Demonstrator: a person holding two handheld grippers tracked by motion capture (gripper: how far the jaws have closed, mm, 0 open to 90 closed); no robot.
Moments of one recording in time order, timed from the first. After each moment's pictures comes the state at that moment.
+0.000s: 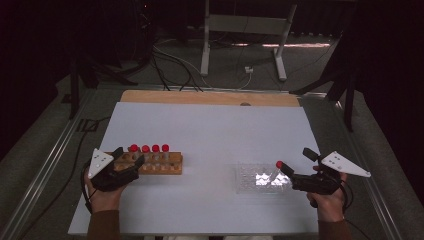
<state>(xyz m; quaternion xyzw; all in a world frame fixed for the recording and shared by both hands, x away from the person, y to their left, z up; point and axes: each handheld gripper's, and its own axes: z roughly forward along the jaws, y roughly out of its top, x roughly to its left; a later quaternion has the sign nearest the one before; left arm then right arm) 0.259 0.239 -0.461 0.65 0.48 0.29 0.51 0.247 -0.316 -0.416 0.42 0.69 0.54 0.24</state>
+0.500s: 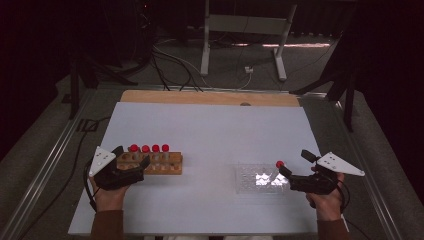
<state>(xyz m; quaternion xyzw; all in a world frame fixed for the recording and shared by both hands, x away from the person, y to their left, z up) 0.258 0.228 -0.451 0.65 0.48 0.27 0.52 0.252 -0.317 -0.428 0.42 0.70 0.52 0.24</state>
